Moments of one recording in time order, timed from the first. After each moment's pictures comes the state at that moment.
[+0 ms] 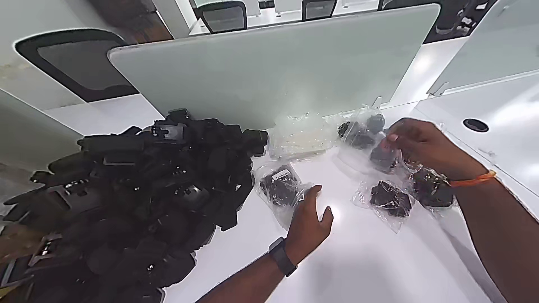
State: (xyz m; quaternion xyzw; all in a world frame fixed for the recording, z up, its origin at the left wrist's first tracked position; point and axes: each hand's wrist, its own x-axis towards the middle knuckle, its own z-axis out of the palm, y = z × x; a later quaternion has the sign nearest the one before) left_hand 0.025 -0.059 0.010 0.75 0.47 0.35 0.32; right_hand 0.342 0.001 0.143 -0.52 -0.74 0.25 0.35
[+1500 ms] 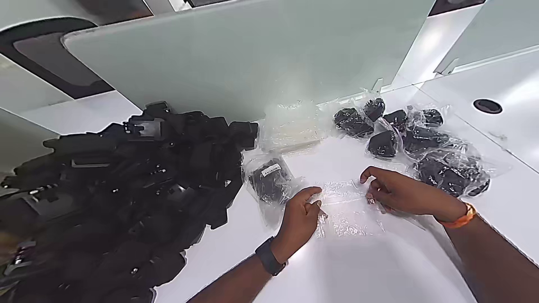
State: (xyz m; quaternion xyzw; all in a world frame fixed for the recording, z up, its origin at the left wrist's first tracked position) left_hand 0.026 -0.057 0.014 0.64 0.44 0.36 0.52; right_hand 0.314 -0.050 0.079 -0.58 -0.69 0.44 0.08
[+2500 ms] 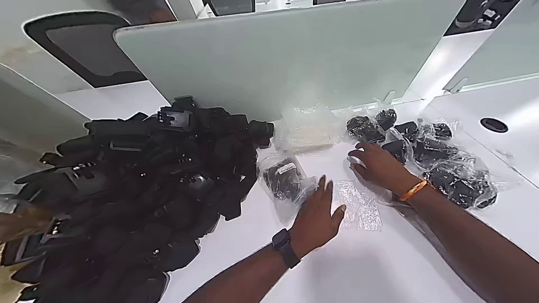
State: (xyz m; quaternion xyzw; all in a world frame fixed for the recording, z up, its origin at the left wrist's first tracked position) left_hand 0.030 -0.058 0.014 0.83 0.45 0.20 0.26; right_hand 0.274 0.029 0.060 -0.59 -0.81 0.03 0.07
